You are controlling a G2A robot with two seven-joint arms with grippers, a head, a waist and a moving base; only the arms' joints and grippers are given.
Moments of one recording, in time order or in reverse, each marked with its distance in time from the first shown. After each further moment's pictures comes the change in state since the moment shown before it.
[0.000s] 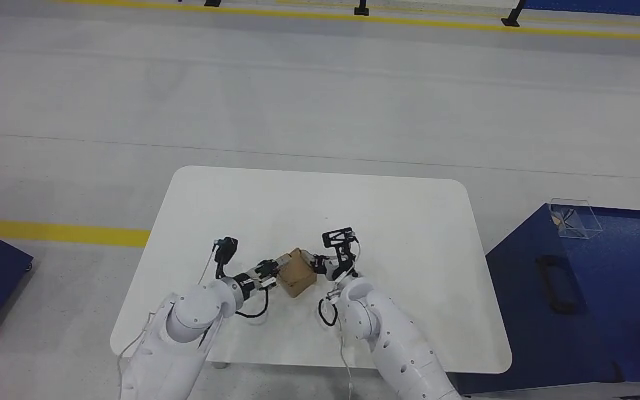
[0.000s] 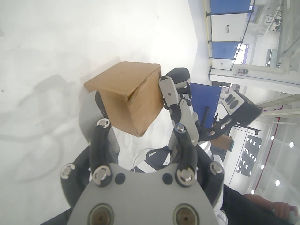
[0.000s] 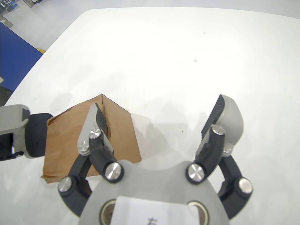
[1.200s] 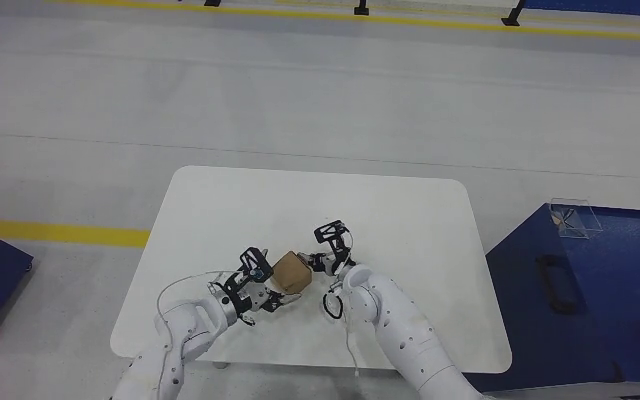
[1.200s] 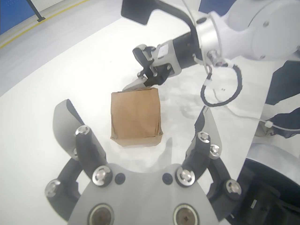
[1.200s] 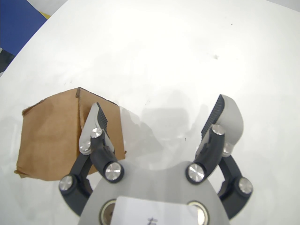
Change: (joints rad) left arm 0.037 0.074 0.057 0.044 1.272 -0.828 0.555; right arm 0.138 -0.002 -0.017 0.170 -0.024 -0.160 0.111
